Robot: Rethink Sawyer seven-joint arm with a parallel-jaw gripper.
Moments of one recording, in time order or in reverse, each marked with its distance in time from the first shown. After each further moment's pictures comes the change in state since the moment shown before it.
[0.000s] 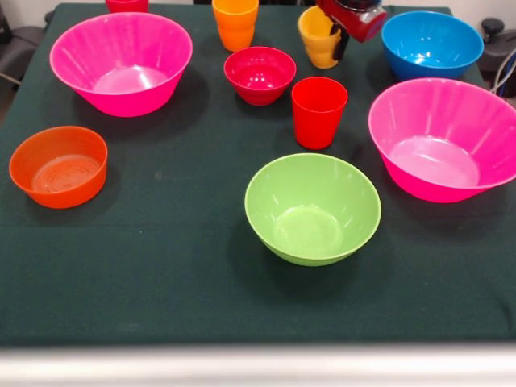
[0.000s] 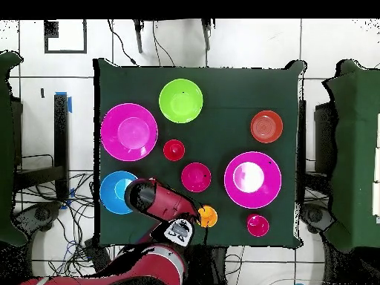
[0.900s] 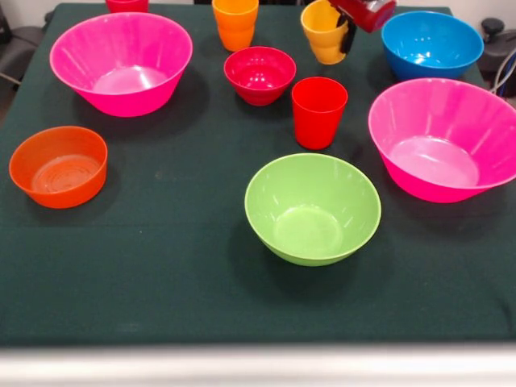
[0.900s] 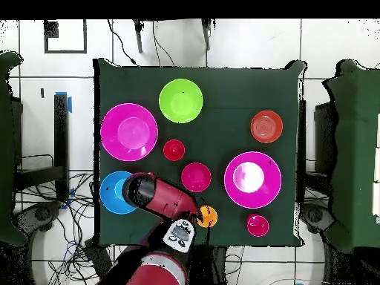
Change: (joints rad) arm -0.009 -0.066 -0.019 -0.030 -0.003 0.104 0.000
